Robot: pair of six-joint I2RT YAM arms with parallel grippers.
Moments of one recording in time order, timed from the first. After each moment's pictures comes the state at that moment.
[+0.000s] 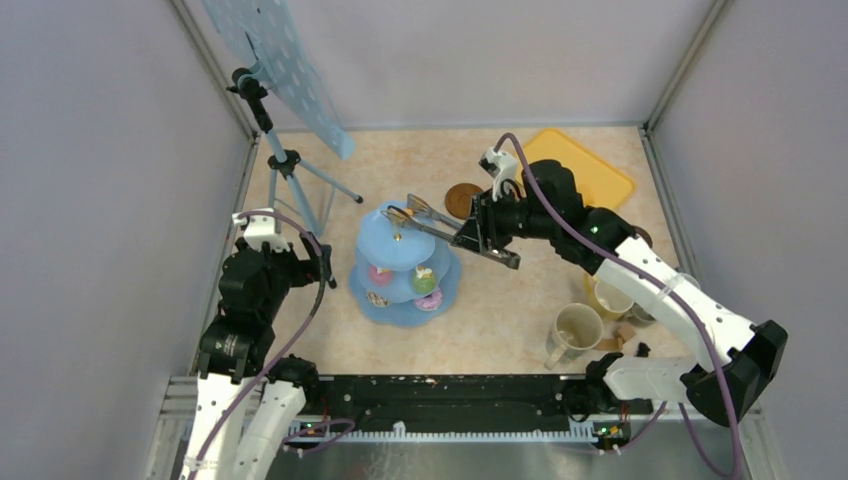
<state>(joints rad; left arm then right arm) -0.15 0.48 0.78 -0.60 -0.04 -0.22 0.71 1.20 1.23 -0.51 -0.35 0.33</state>
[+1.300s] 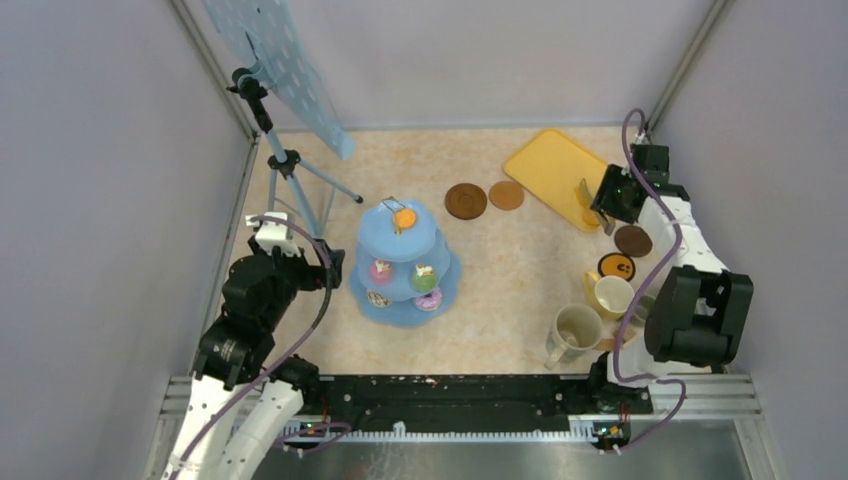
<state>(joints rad) -0.30 0.46 0.78 -0.59 -0.07 -0.22 -0.13 1.48 1.15 -0.52 -0.01 0.27</state>
